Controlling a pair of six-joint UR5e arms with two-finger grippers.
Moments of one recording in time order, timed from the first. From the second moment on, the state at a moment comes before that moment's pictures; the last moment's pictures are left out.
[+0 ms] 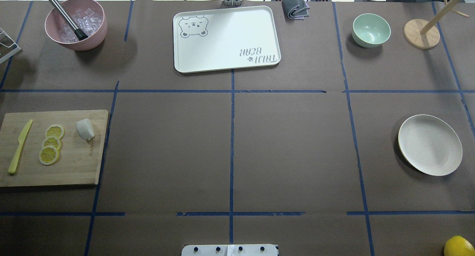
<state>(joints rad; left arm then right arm) -1.58 -1.40 -1.78 -1.48 -2.36 0.14 1.49 -1.75 1.84 -1.71 2.28 -0.12</state>
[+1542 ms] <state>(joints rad) -1.58 -1.38 -1.78 -1.48 -2.37 0.14 1.24 -1.74 1.53 -0.94 2.37 0.37</state>
